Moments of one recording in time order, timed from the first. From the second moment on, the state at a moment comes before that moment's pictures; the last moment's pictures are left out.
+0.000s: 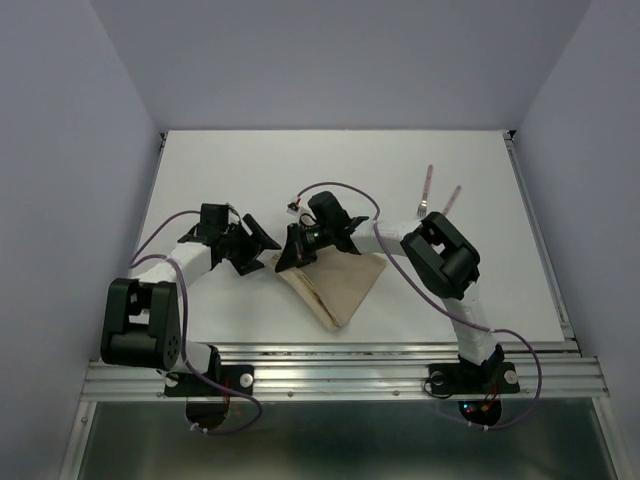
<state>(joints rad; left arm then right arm) -0.12 1.40 0.72 -0.26 0.40 -0.83 0.77 2.18 1.41 0.12 -0.80 0.80</state>
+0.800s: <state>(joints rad) -0.15 1.34 0.63 -0.27 0.37 -1.01 0.77 2.18 1.41 0.03 -0.64 0.71</state>
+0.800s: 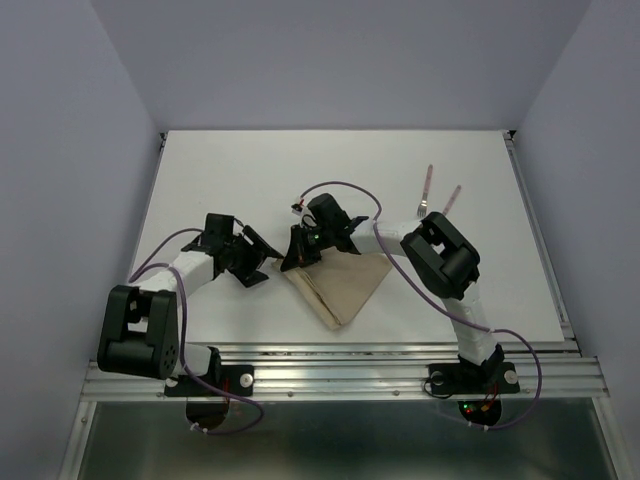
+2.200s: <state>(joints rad) -0.22 1.45 0.66 -0.18 0.30 -1.17 0.79 2.18 1.41 0.01 -0.63 0.70</state>
